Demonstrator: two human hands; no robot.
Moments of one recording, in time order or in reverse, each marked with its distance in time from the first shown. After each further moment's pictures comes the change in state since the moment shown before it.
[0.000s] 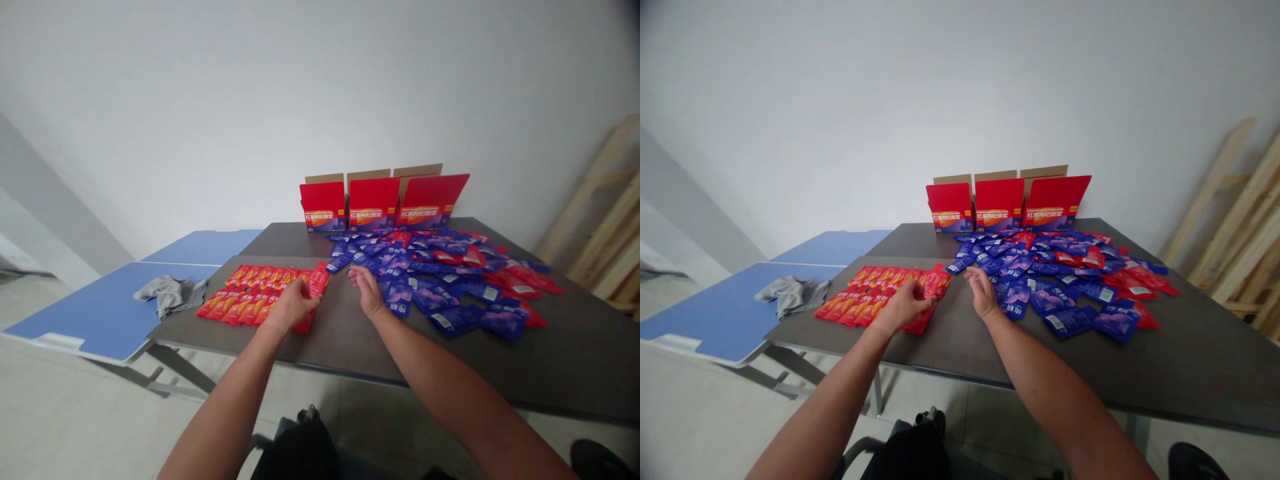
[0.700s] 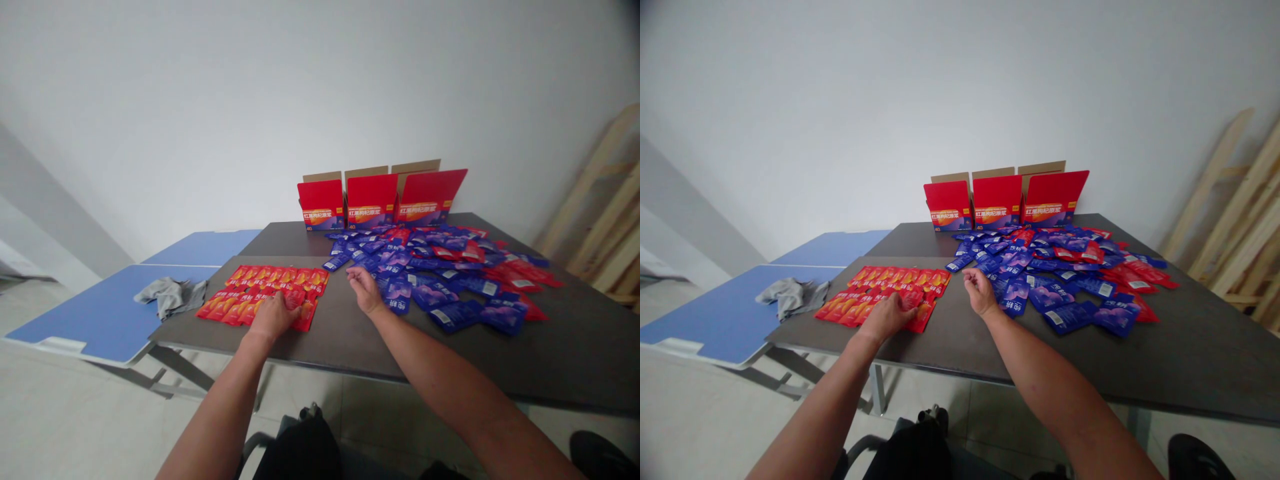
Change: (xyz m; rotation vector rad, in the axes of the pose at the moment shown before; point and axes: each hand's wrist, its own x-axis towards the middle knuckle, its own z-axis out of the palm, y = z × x) left_hand -0.015 -0.044 -0.005 0.395 -0.064 -0.170; right_hand 0.000 -0.002 0.002 -0.063 -0.040 -0.063
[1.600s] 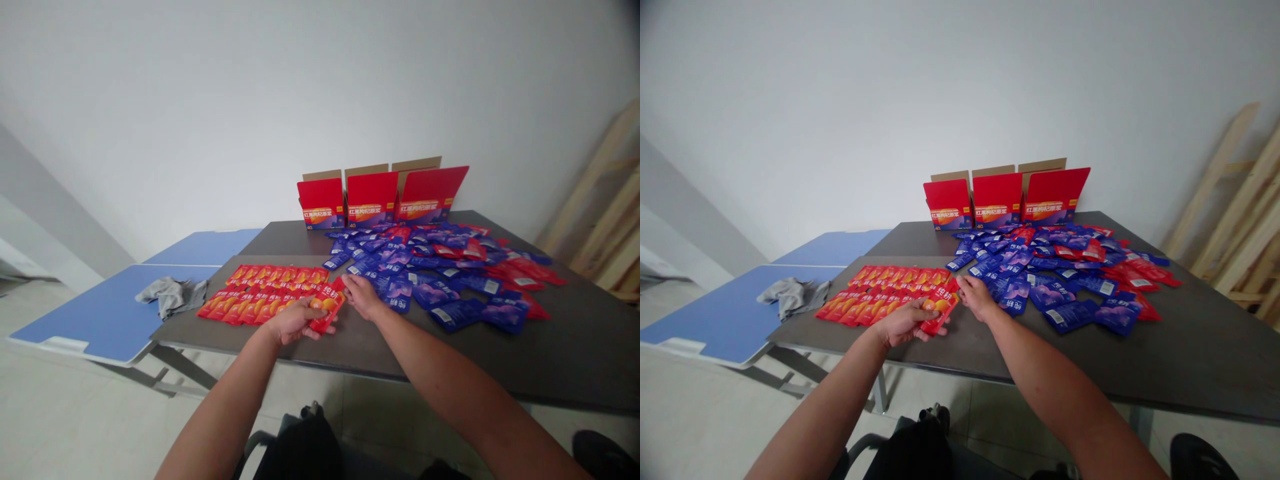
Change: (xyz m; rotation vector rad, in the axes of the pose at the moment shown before) left_hand -0.016 0.043 -0.004 -1.249 -0.827 0.055; right_hand -0.006 -0.024 0.018 0.441 -0.103 0.567
